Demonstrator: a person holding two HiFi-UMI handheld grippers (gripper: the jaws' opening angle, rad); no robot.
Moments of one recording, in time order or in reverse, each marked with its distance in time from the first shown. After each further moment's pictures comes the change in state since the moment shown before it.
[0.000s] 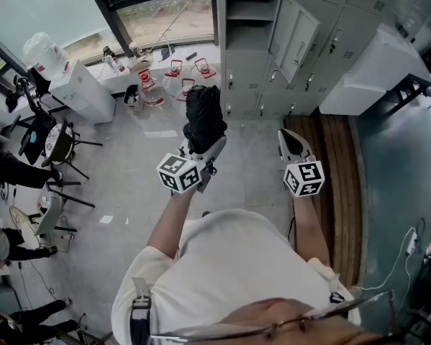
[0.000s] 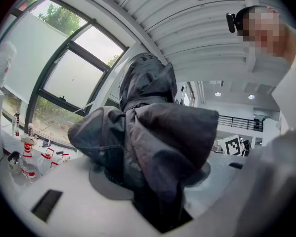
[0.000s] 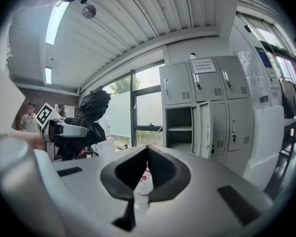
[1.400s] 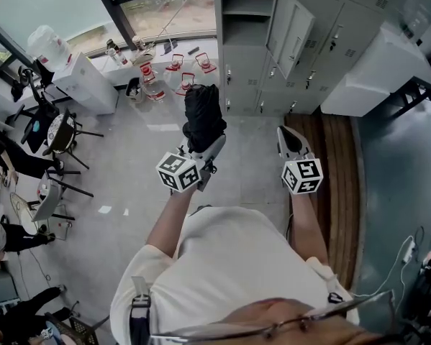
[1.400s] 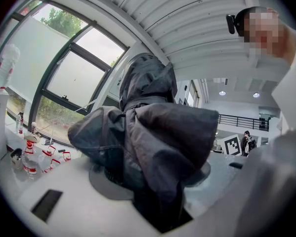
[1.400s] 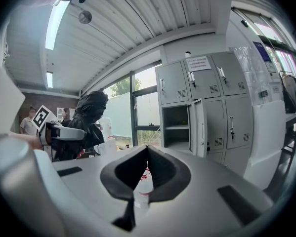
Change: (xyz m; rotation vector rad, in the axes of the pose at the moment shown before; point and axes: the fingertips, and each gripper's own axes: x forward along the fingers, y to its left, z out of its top) left arm 0.029 -0.037 -0.022 -0.004 -0.012 0.055; right arm -0.018 -0.044 -0.011 0.025 -0.002 0.035
